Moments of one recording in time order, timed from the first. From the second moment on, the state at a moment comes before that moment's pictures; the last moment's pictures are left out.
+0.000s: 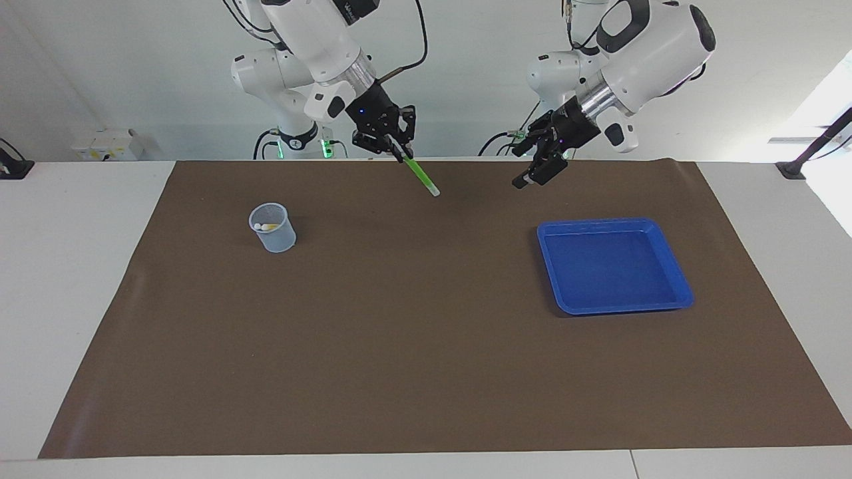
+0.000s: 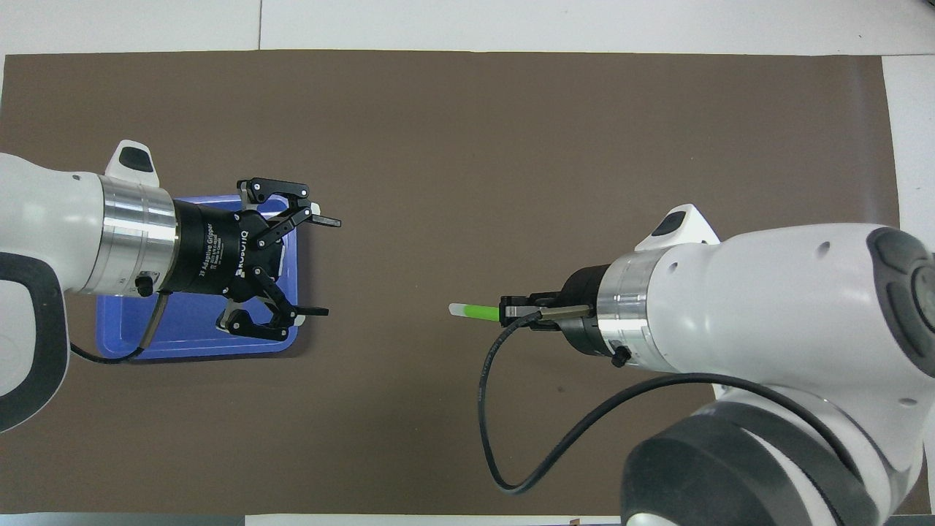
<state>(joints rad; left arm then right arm) 0.03 -0.14 -0.32 -1.91 -0.77 1.82 -1.45 0.32 -0.17 0.15 -1.93 0.49 1.99 0.36</state>
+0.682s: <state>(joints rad) -0.01 -0.14 -0.33 -2.08 -1.04 2.01 -1.46 0.44 -0.17 0.15 -1.96 0.49 2.18 0.60</state>
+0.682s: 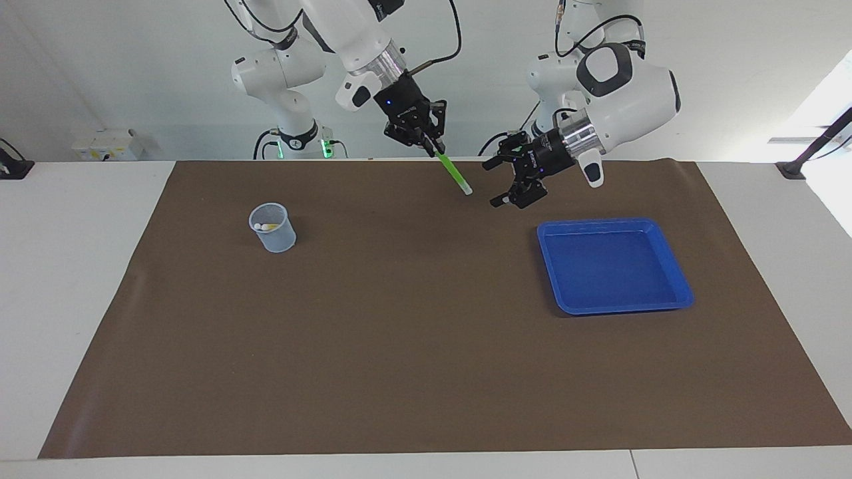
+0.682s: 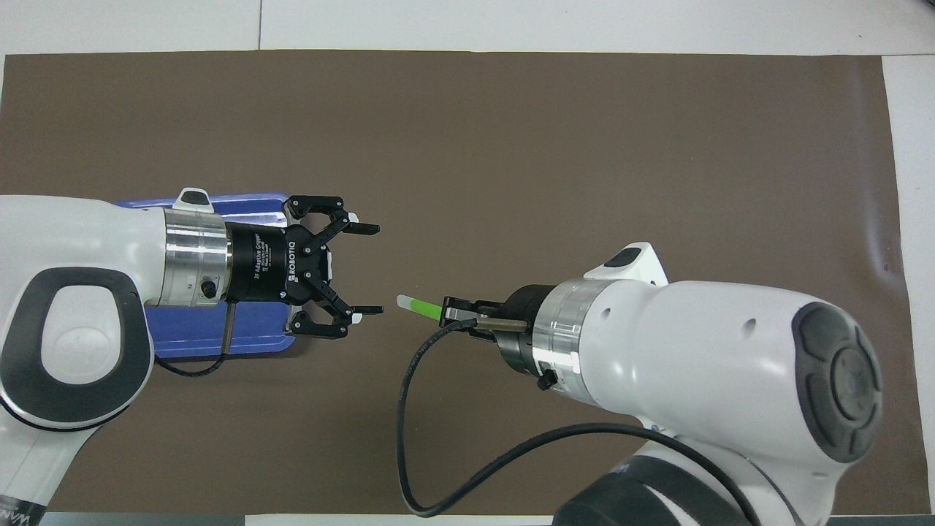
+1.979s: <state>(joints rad) -0.11 -0.13 -0.34 -2.10 -1.05 1.98 -1.40 0.46 -0.17 0.15 -2.00 0.49 2.24 0.61</state>
